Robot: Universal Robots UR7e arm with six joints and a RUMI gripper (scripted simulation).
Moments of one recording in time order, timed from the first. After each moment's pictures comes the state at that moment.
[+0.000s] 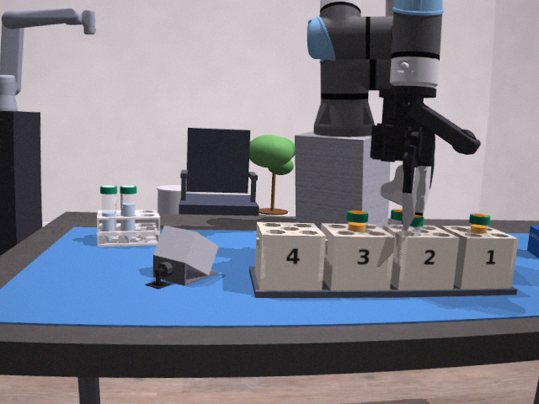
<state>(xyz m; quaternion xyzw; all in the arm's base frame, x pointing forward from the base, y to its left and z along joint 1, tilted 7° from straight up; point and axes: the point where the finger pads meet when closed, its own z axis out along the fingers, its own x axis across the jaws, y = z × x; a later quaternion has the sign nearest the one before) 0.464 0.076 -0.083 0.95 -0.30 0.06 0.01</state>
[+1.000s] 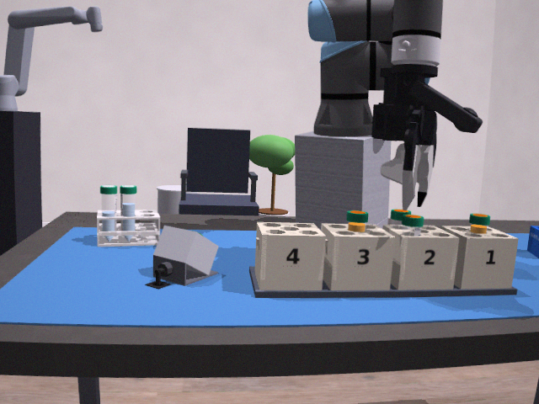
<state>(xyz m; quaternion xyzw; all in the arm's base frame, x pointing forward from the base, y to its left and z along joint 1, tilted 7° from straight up) 0.461 0.078 -0.051 0.95 -0.30 0.06 0.01</state>
